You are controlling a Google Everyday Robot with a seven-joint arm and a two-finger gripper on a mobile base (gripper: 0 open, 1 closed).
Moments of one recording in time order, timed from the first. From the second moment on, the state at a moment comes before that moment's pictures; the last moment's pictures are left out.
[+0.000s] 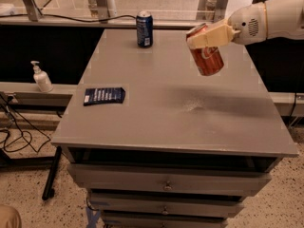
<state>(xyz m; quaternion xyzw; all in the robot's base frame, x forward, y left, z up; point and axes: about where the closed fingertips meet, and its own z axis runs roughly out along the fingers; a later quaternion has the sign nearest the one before) 0.628 -0.128 0.976 -0.41 0.72 0.37 0.41</state>
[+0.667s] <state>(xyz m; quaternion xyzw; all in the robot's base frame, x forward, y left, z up) 0.598 -0.140 0.977 -0.37 0.68 0.38 0.50</state>
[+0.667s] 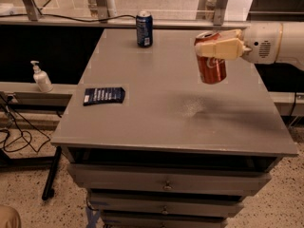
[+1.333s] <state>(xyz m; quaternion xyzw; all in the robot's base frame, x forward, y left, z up) 0.543 -0.183 0.965 -0.35 0.64 0.37 0.57</state>
